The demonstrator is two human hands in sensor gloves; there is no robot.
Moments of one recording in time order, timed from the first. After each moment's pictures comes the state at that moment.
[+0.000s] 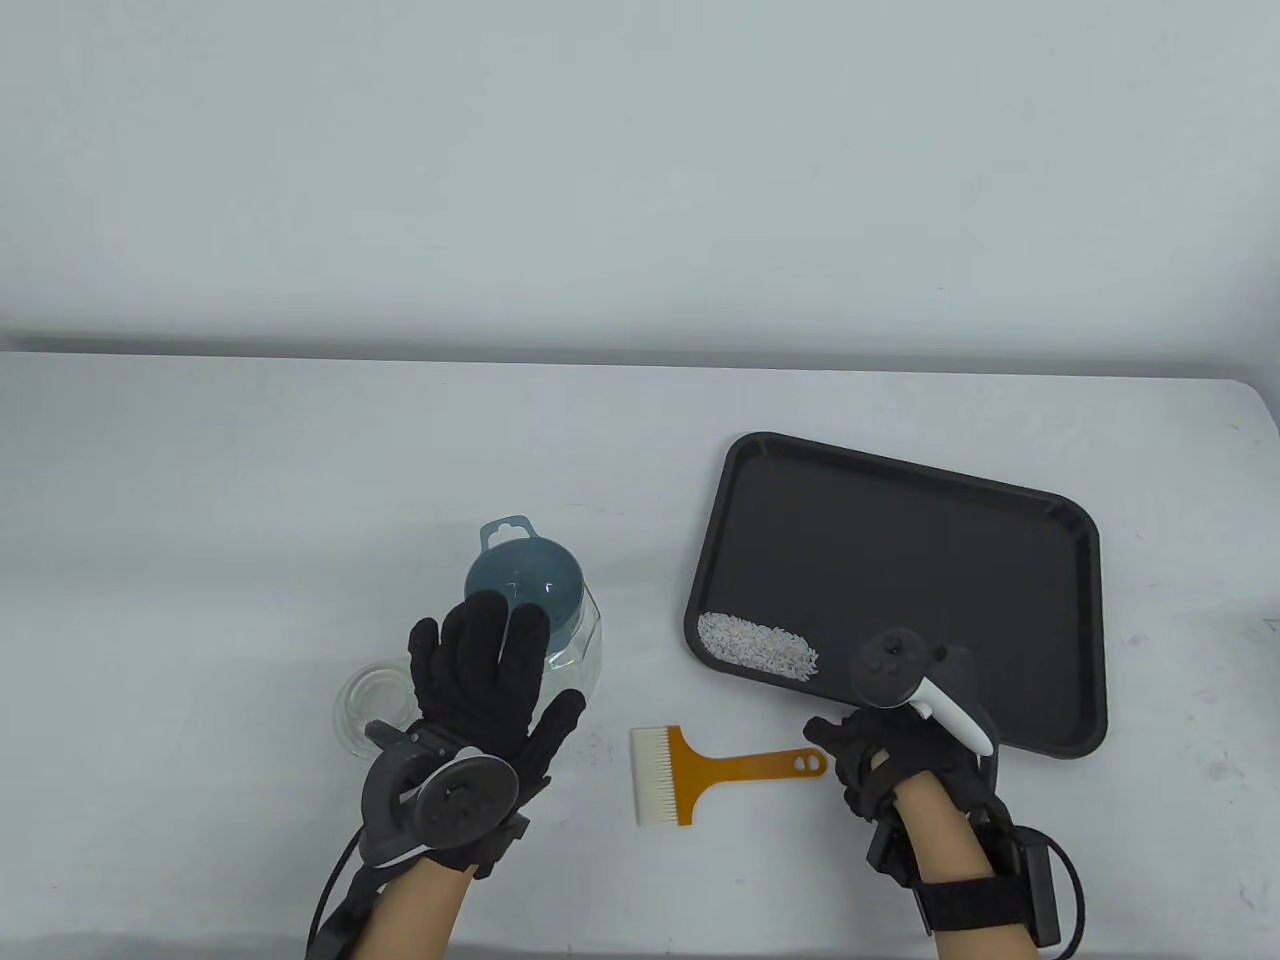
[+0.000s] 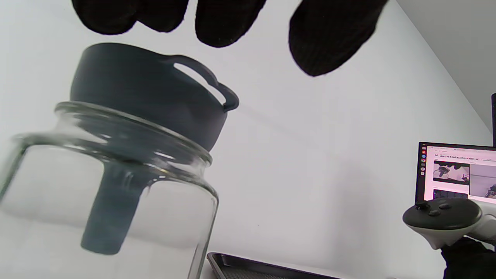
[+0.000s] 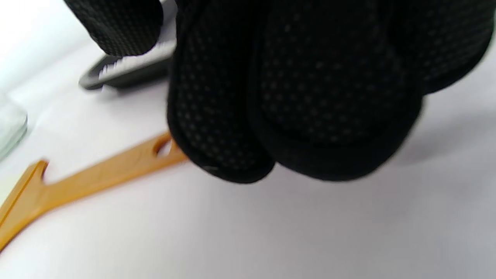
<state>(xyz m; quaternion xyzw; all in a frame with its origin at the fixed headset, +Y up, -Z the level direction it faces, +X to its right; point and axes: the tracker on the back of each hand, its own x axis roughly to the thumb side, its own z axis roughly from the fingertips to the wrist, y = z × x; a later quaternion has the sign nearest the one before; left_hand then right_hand) -0.156 -0.665 -0.223 0.23 -0.21 0.18 0.93 0.221 -0.756 -0.298 -0.03 0.24 0.95 0.20</state>
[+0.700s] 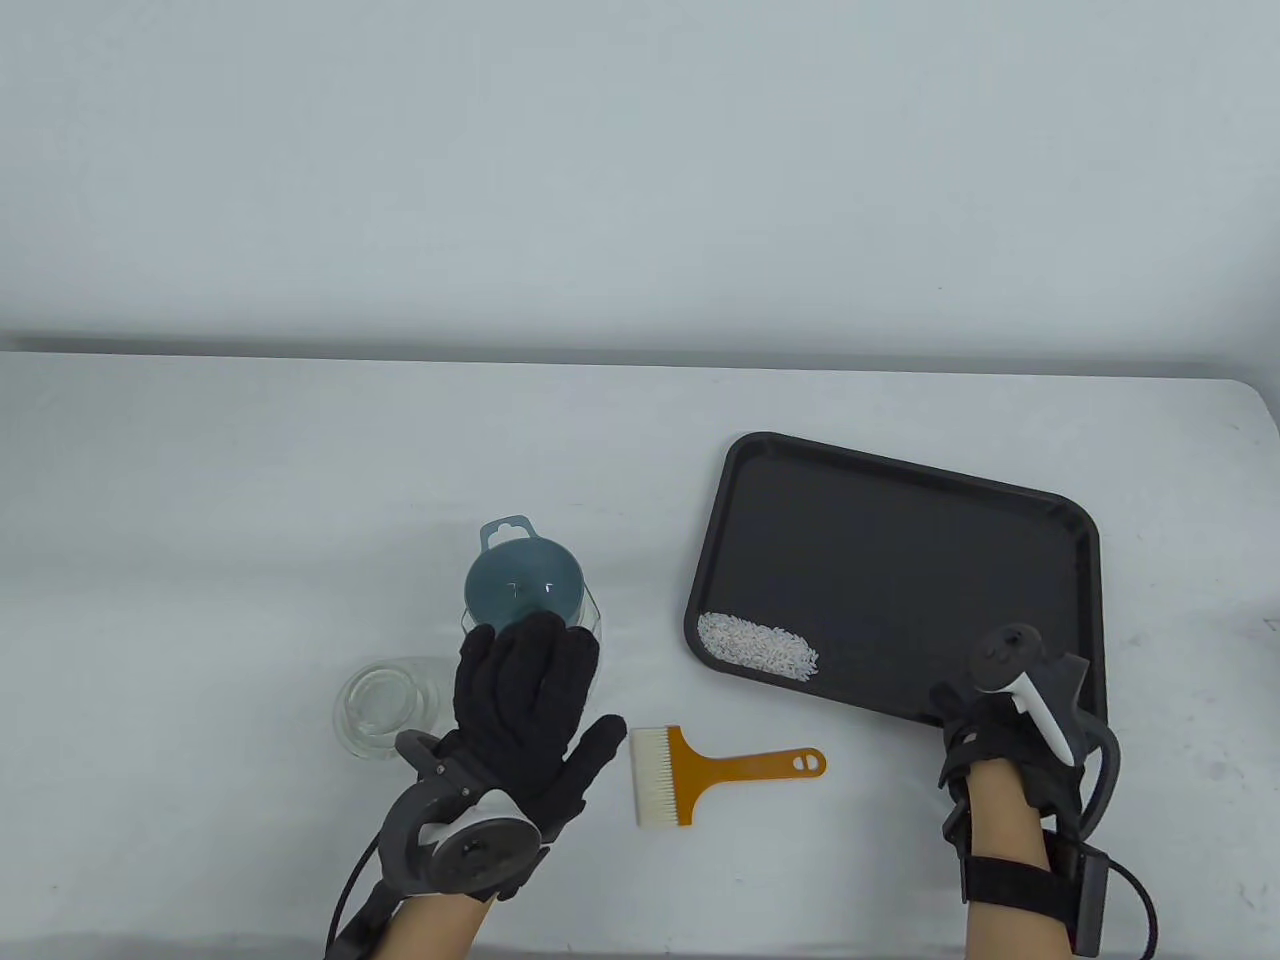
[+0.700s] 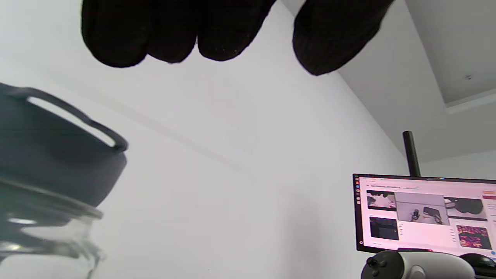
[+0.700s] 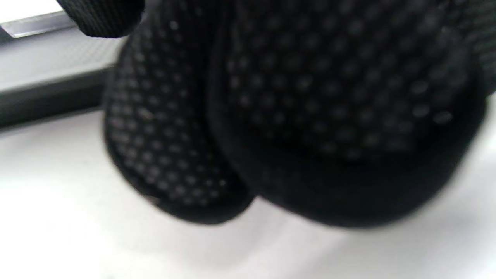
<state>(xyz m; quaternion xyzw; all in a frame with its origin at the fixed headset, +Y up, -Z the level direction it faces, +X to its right) -0.126 -0.653 -0.198 0.33 -0.30 0.18 0.88 0.309 -0.768 -0.302 -0.25 0.21 0.94 0.11</state>
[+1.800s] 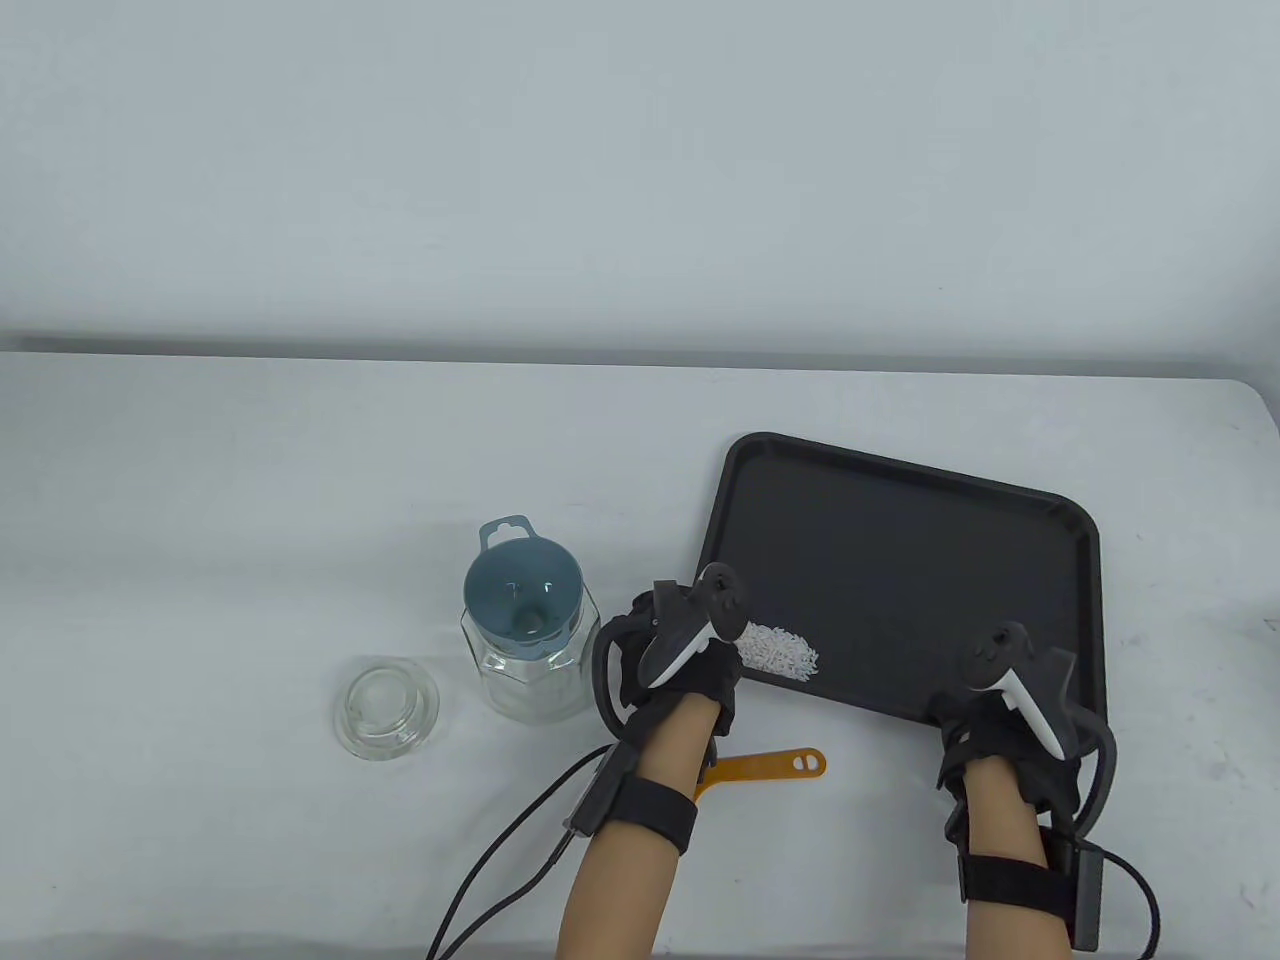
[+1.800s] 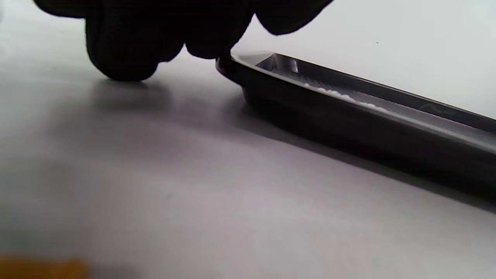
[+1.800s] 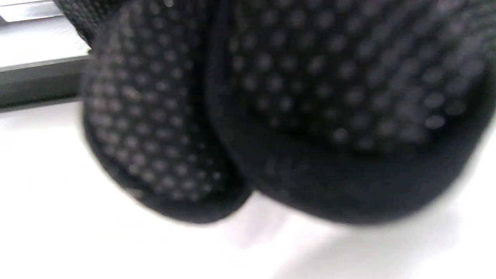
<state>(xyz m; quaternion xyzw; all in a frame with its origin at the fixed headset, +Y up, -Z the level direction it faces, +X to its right) 0.010 -0.762 -0.372 -0.12 0.00 0.11 0.99 0.305 -0.767 -0.303 -0.25 0.20 0.94 0.08</state>
